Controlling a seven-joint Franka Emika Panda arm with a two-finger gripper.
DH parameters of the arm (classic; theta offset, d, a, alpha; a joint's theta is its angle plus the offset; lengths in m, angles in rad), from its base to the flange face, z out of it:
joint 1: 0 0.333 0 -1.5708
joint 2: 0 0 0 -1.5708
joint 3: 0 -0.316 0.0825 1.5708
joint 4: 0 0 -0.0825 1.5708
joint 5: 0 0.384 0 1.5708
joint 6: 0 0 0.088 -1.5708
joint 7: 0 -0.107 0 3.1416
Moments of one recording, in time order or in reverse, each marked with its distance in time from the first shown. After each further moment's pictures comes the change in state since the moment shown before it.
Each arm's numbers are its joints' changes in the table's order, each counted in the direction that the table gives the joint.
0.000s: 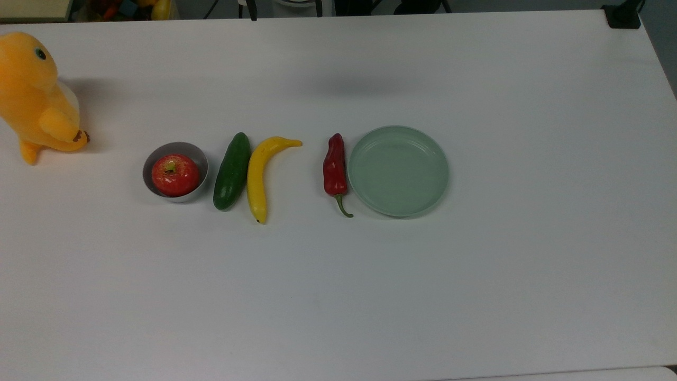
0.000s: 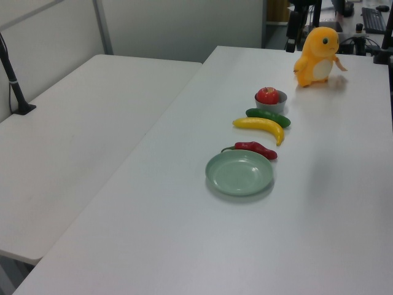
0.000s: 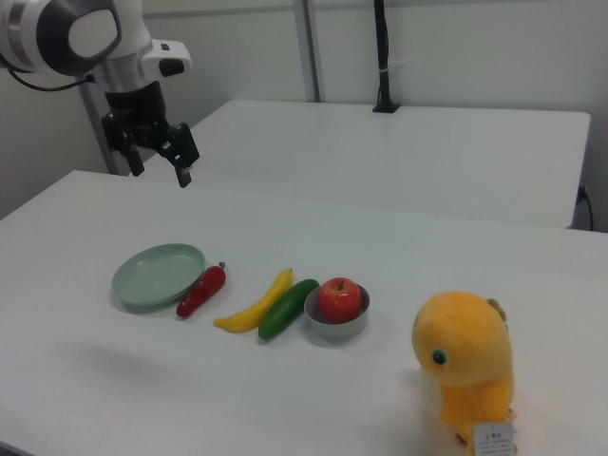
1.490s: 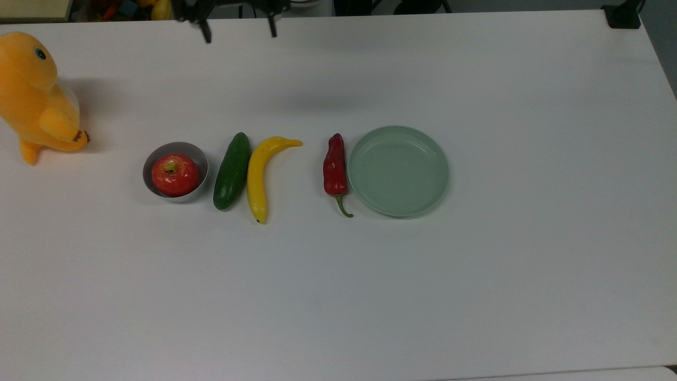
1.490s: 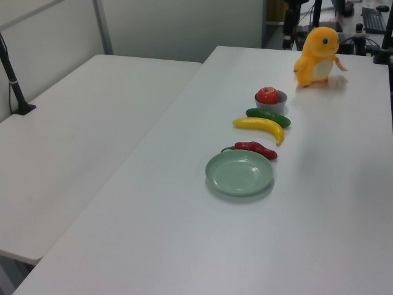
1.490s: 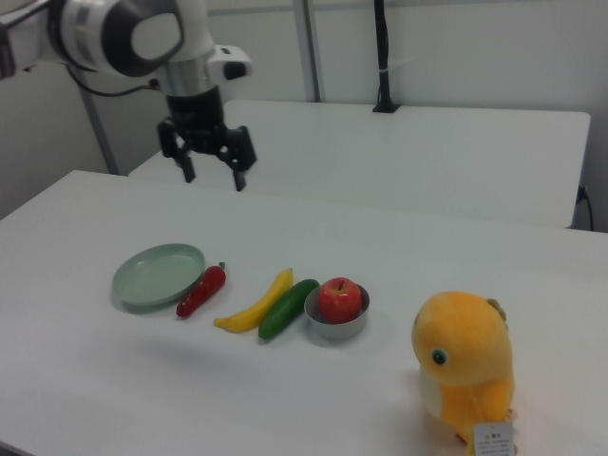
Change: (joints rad) arm -0.017 0.150 0.107 -0.151 0.000 -0.040 0.185
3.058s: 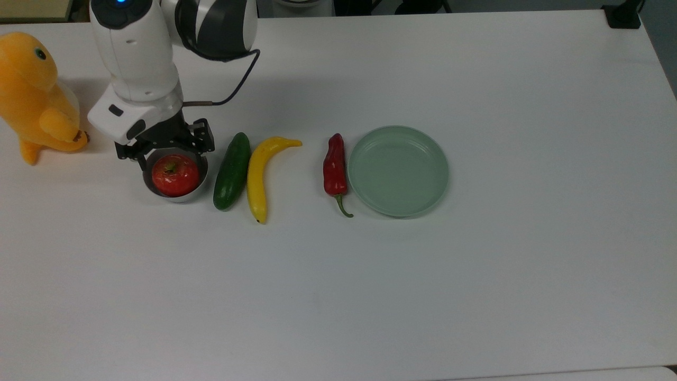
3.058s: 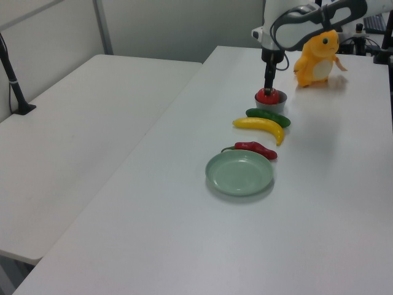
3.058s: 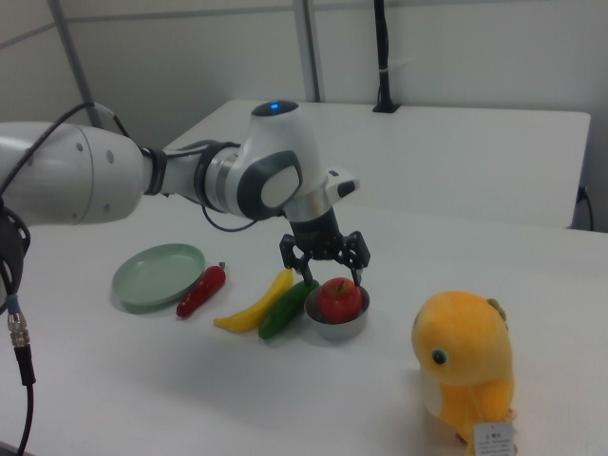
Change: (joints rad) arm -0.079 0.343 0.077 0.110 -0.104 0.525 0.225
